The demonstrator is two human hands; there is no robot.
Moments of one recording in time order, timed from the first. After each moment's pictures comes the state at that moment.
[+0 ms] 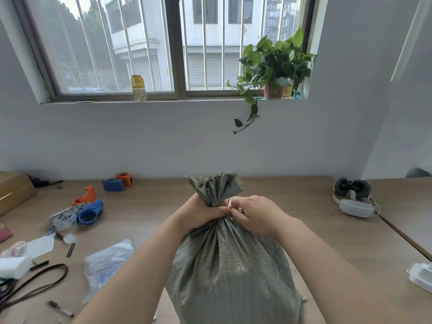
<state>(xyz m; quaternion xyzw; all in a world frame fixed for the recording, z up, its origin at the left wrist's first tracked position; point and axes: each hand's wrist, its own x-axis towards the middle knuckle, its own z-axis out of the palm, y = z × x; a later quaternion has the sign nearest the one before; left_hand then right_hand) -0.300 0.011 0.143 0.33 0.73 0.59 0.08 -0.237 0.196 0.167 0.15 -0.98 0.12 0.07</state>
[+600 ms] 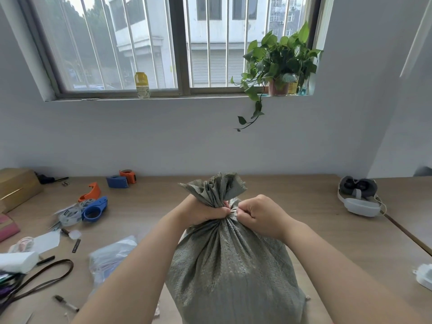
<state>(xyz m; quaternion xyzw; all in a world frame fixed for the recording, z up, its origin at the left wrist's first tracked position) -0.304 0.001 0.148 0.34 0.81 0.48 0.06 -0.242 0.202 0.154 0.22 -0.94 0.21 0.15</state>
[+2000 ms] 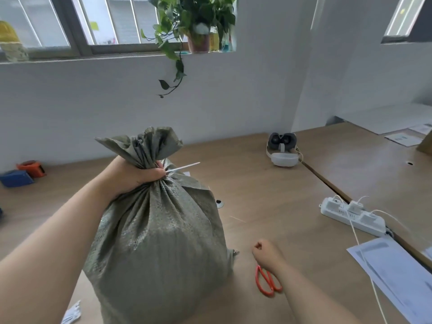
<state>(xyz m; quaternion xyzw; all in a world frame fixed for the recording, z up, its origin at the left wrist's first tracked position) -0.306 0.107 0.168 0.31 0.85 0.43 0.02 -0.138 0.414 -0.109 -0.31 -0.89 0.33 -0.05</state>
